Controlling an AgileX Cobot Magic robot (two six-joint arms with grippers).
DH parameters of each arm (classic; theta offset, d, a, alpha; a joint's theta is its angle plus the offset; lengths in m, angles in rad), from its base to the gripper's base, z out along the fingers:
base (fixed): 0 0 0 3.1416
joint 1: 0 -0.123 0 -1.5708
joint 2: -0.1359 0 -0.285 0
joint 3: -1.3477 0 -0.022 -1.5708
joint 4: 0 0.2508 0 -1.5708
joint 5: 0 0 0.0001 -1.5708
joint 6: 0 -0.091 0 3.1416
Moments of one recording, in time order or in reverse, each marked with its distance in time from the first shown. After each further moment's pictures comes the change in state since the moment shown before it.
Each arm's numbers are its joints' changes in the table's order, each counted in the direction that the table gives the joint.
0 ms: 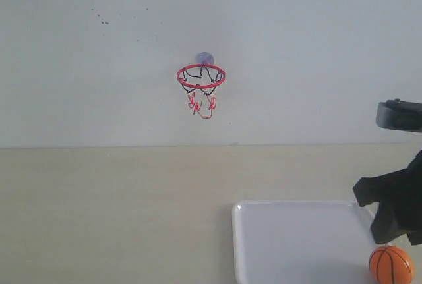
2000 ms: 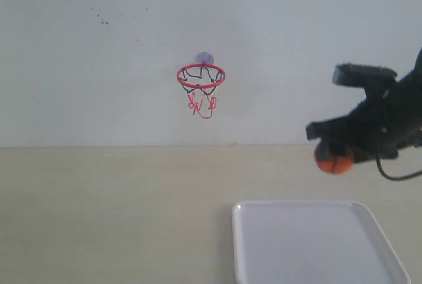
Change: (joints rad) left arm 0.000 0.000 0.000 0.000 0.000 0.000; right arm 0.017 -0.357 0.291 0.088 -0.349 0.131
